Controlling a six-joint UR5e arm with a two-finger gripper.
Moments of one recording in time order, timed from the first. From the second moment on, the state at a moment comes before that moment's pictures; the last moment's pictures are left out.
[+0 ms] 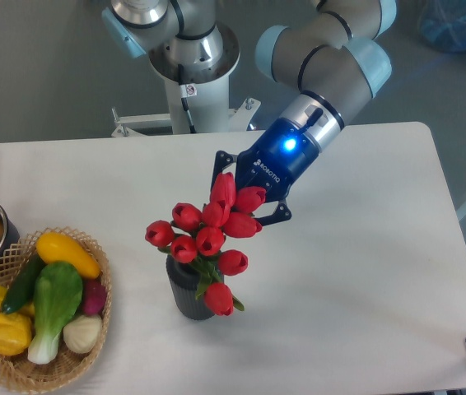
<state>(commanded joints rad) 2.67 -1.80 -1.77 -0.83 0.32 0.96</state>
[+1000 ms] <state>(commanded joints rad) 2.67 -1.78 -1.83 -0.83 0.34 1.01</state>
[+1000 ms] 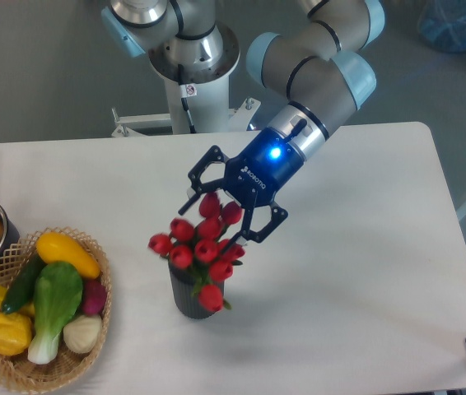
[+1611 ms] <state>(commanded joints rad) 2.75 -1.71 -1.83 -0.83 0.30 1.00</state>
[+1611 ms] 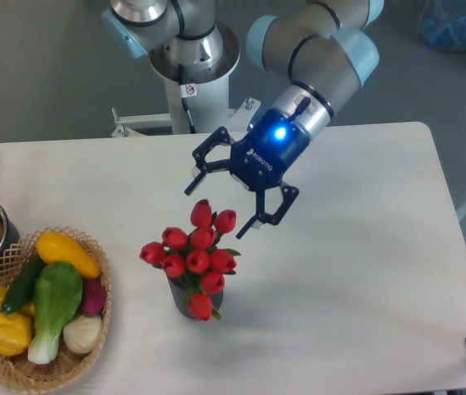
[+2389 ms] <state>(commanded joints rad) 2.84 -1.72 -1.73 -0.84 0.87 1.14</state>
